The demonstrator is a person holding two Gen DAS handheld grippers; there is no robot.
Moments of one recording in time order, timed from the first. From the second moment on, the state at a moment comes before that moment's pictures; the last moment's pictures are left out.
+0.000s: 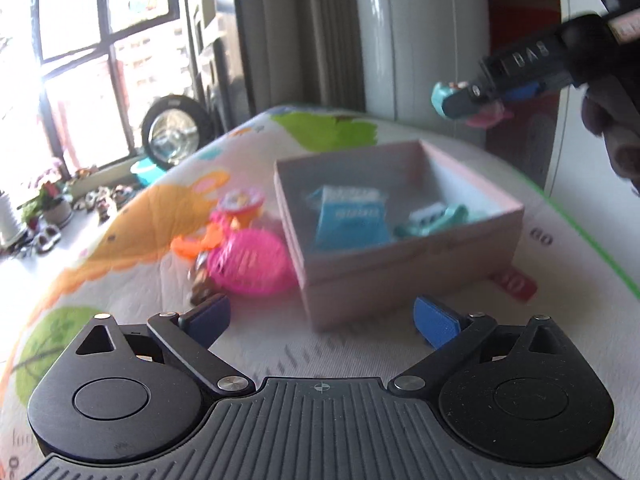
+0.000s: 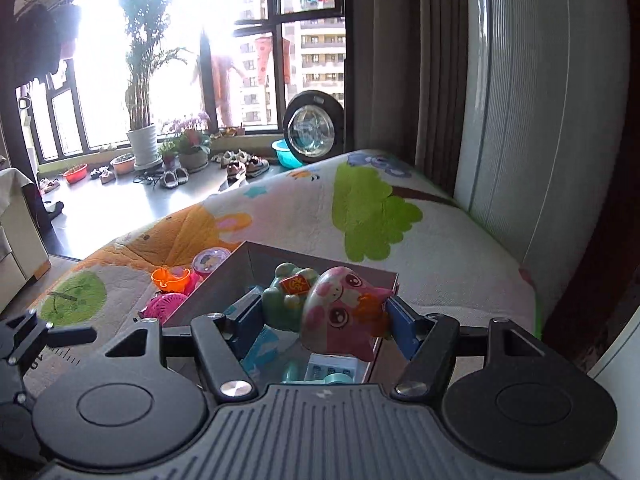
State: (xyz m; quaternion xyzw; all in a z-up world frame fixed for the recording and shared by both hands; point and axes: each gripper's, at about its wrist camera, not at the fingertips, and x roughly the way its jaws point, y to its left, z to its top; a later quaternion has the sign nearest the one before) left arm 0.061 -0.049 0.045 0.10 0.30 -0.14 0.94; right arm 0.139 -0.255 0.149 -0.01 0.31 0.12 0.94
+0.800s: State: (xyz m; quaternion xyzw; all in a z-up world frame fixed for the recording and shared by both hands) left arm 0.056 0.063 0.011 -0.03 0.34 -0.02 0.94; right arm 0.303 -0.012 0.083 -0.19 0.38 0.11 0.90
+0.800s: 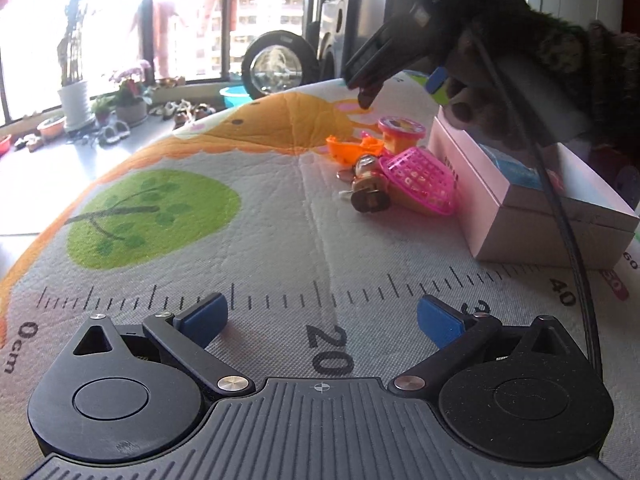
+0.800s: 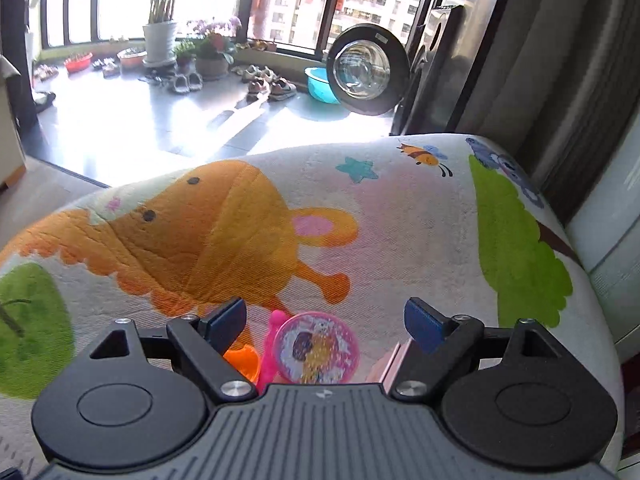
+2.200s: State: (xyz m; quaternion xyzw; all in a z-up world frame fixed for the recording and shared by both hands) left arm 0.001 0.044 0.023 0.05 0.37 -0.02 0.93; right arm 0.009 -0.169 0.088 -0.18 0.39 0.20 0.88
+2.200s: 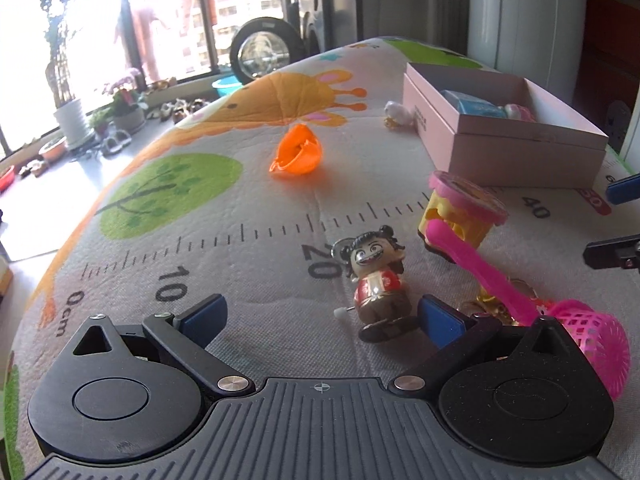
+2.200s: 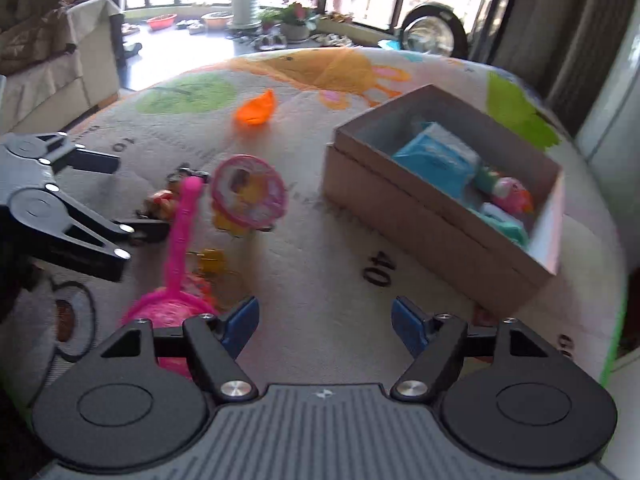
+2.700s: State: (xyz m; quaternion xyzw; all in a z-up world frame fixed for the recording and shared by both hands) left arm -0.015 0.037 0.053 0.07 0.35 0.00 0.93; right arm -0.036 -0.121 0.073 -0.11 0.41 0.36 0.83
